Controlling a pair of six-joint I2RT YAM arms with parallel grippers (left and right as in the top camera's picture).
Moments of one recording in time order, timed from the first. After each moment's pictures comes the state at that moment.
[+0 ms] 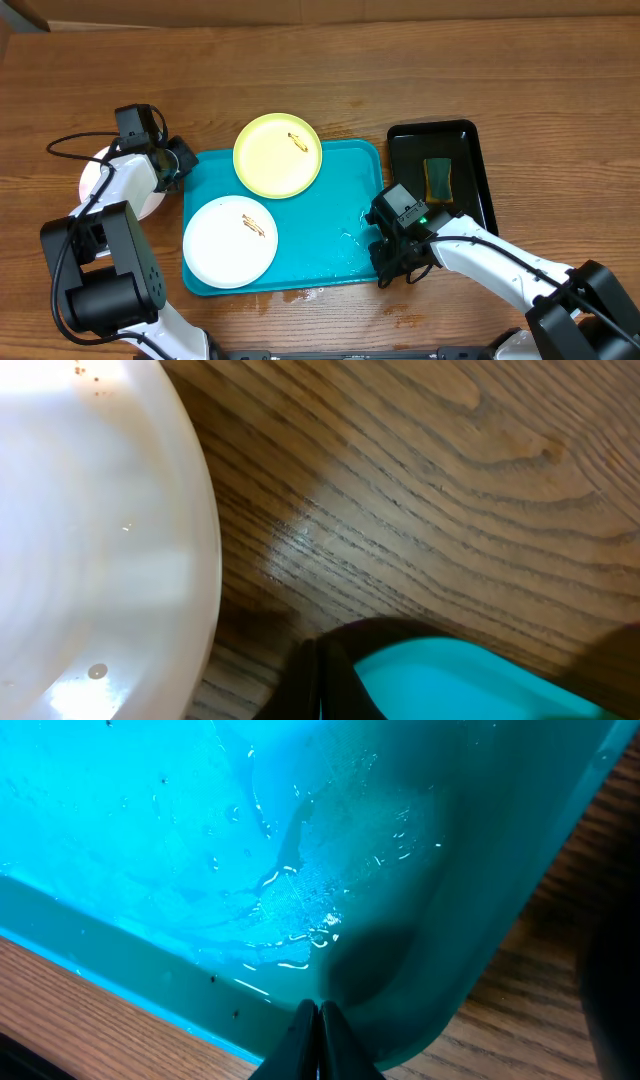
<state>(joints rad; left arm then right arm) 0.25 1.86 1.10 -0.37 0.07 -0.39 0.64 1.56 0.78 -0.67 -0.29 0.31</state>
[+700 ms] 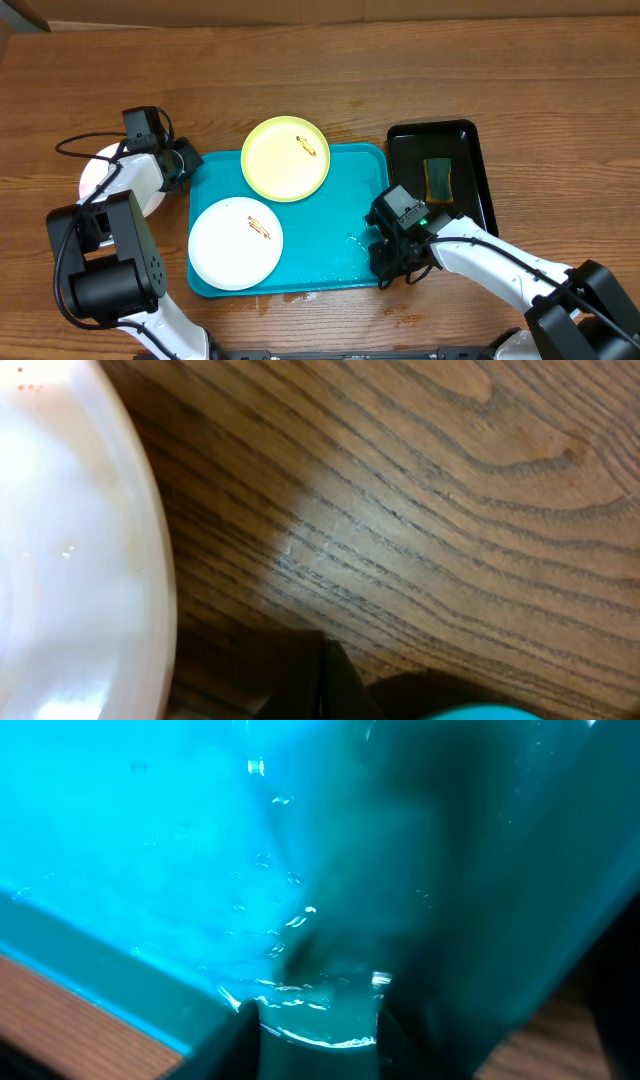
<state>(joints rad) 0.24 1.91 1.09 -0.31 0.07 -0.38 0.64 1.56 0.76 -0.64 -0.29 0.30</state>
